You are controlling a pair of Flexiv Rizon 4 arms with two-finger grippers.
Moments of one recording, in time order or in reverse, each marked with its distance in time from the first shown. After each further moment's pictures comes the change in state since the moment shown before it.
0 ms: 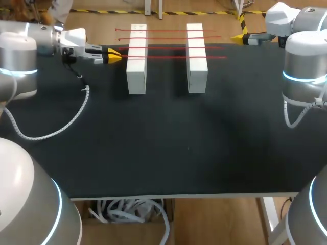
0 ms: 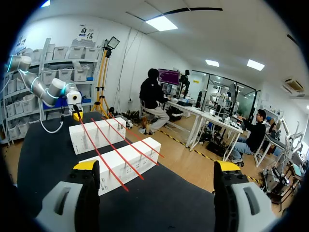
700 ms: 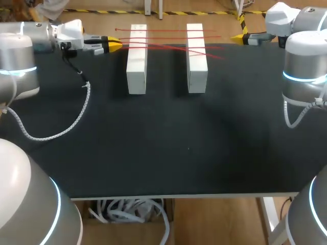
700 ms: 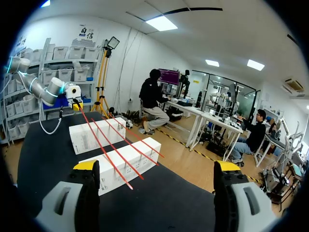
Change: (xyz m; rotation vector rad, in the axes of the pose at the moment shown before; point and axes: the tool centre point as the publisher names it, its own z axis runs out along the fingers) left arm 0.000 -0.058 -0.002 0.151 -0.022 0.072; right arm 0.000 0.000 0.000 0.000 0.000 0.000
